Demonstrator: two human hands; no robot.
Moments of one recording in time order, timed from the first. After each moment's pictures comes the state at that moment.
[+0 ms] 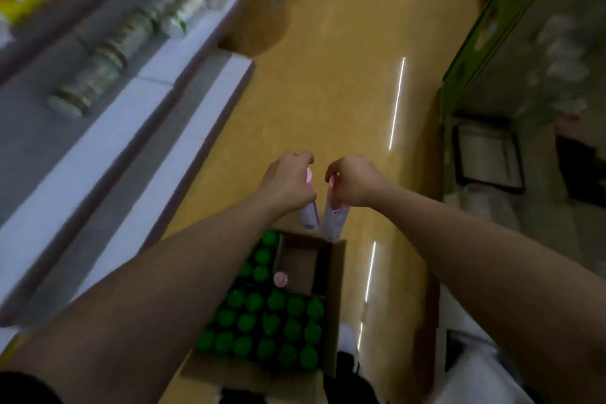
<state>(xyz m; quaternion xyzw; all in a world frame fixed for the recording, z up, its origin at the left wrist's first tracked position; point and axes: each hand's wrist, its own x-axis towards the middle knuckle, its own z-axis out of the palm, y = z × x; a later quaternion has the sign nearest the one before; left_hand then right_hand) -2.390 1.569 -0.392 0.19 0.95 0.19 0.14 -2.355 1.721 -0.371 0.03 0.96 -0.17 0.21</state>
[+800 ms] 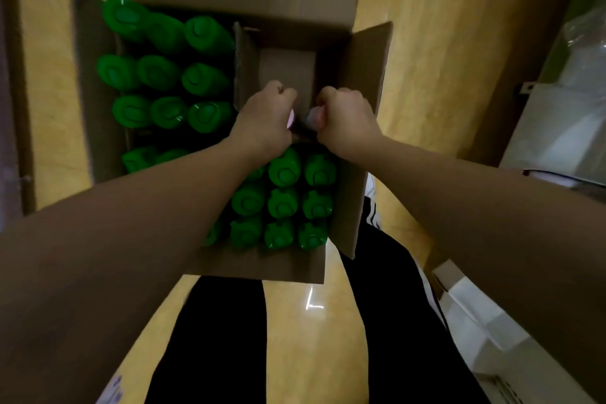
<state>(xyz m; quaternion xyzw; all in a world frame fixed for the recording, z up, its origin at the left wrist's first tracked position) -2.325 1.523 -0.881 0.24 0.89 0.13 0.36 -2.273 1.678 -0.876 0.14 0.90 -0.28 0.29</state>
